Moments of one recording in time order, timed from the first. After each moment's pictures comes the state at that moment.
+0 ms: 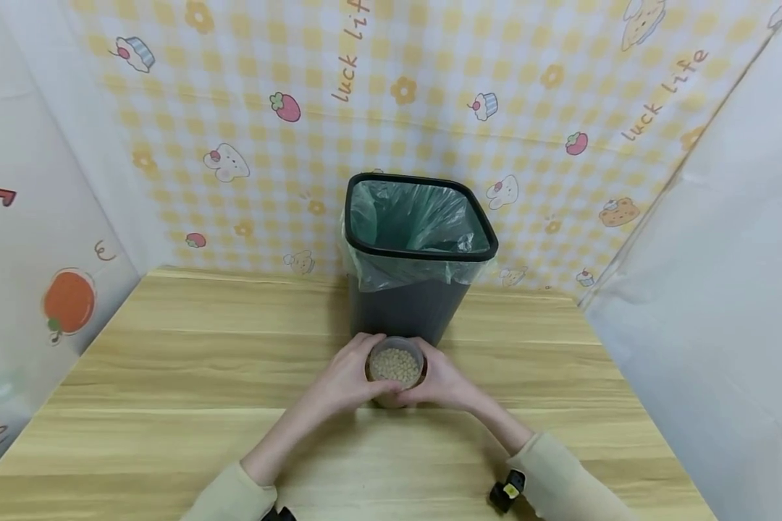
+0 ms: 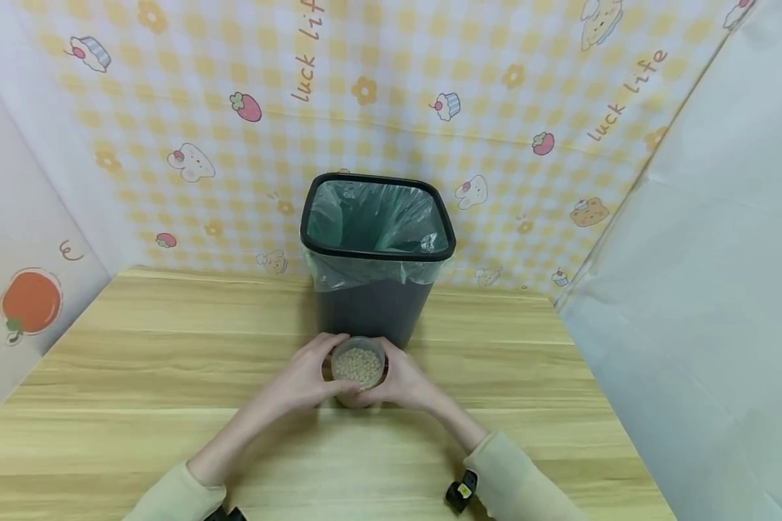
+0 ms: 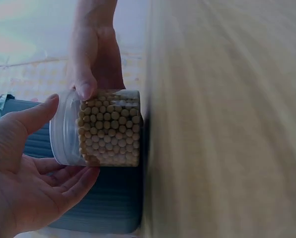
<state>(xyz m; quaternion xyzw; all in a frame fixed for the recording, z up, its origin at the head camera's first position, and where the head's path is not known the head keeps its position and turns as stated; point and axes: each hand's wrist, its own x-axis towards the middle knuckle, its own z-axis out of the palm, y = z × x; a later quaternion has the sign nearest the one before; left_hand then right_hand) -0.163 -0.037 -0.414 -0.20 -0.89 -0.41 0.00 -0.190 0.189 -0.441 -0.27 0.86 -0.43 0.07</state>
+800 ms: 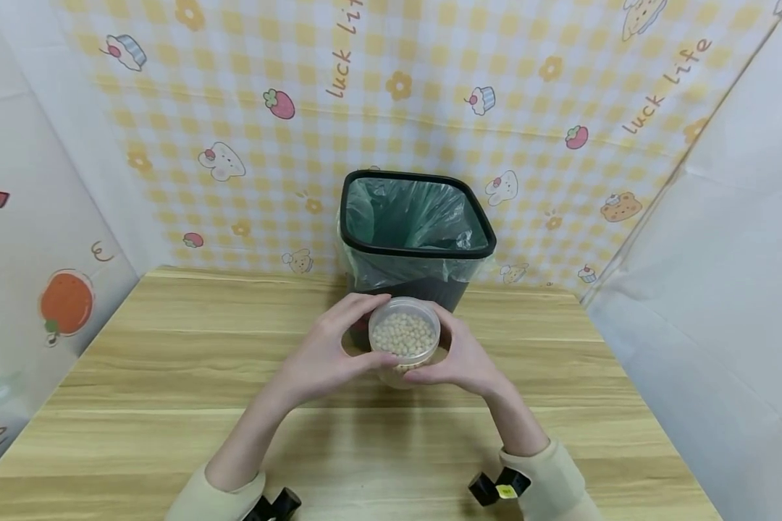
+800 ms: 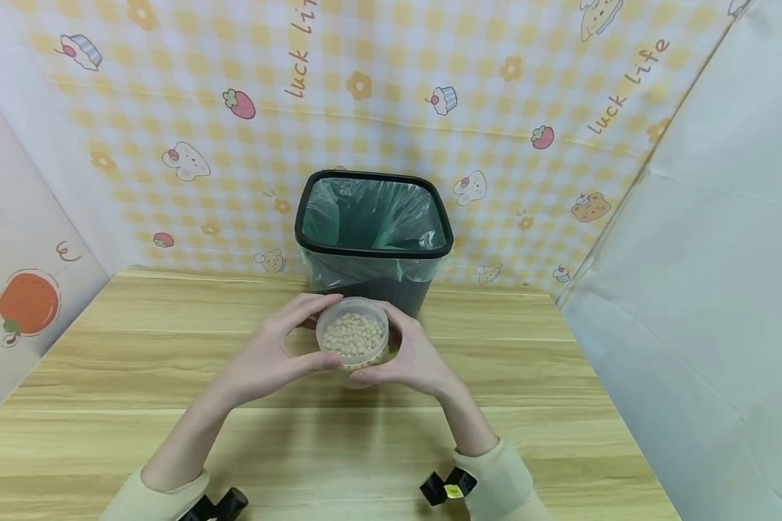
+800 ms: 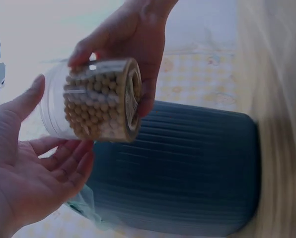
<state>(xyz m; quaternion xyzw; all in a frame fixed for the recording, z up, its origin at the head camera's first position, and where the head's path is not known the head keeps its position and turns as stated) -0.145 -0.060 -0.331 -0.28 -0.82 -0.49 0.07 -0.173 0.188 -0.356 -0.32 0.76 -0.56 0.03</state>
